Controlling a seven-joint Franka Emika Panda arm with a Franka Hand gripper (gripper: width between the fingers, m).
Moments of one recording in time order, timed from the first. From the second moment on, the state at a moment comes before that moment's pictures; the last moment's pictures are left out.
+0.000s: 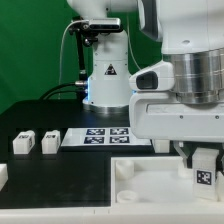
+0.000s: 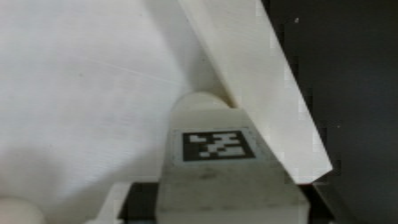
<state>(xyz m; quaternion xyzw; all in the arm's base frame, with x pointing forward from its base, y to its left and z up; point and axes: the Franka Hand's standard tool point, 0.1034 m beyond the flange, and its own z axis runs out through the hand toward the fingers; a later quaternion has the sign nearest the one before) 0.626 0.114 0.072 -0.96 0.27 0.01 0.06</state>
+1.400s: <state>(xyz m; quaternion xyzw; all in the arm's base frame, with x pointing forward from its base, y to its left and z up) 0.619 0.123 0.070 -0.90 0.43 0.02 0.06</state>
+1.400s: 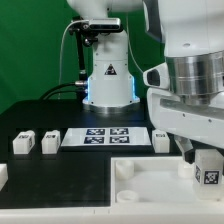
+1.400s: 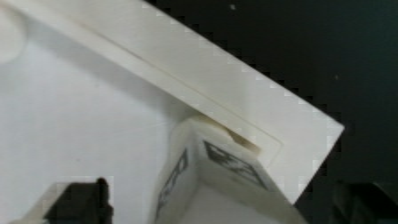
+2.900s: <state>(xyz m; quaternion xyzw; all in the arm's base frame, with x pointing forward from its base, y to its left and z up) 0.622 0.121 0.073 -0.92 0.40 0.01 0.03</state>
